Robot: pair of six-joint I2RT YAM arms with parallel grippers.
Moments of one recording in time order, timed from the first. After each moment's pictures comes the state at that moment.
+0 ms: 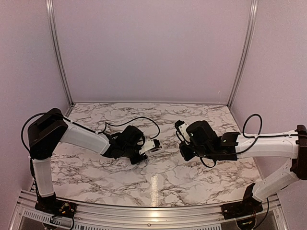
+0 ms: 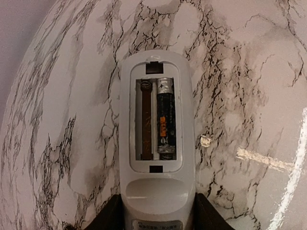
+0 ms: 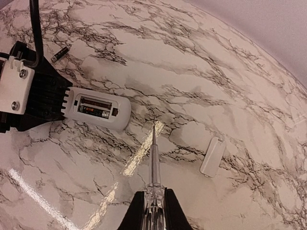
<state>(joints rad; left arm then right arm) -0.91 1.97 1.08 0.07 -0.10 0.45 0.95 1.36 0.82 -0.23 0.39 0.18</state>
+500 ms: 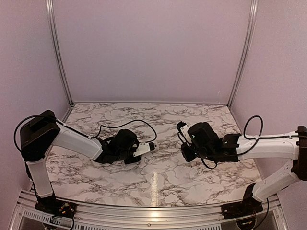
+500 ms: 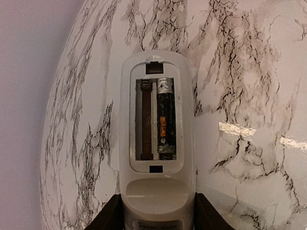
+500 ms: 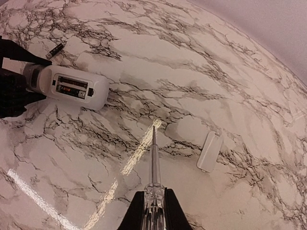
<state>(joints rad) -0.93 1.88 0.93 0.22 -0.26 0.64 0.95 1.34 0.79 -0.22 0.40 0.18</state>
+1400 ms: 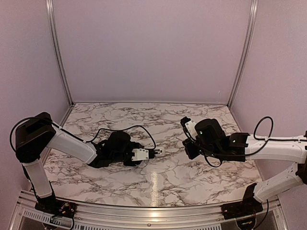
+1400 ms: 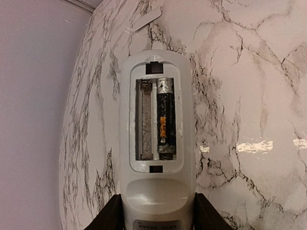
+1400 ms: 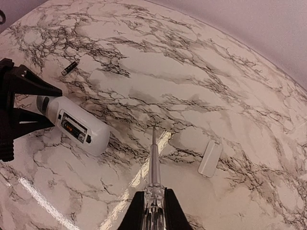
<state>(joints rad) -0.93 1.82 0.81 0.44 -0.09 0.89 0.94 1.24 0.78 -0.22 0.37 0.18</state>
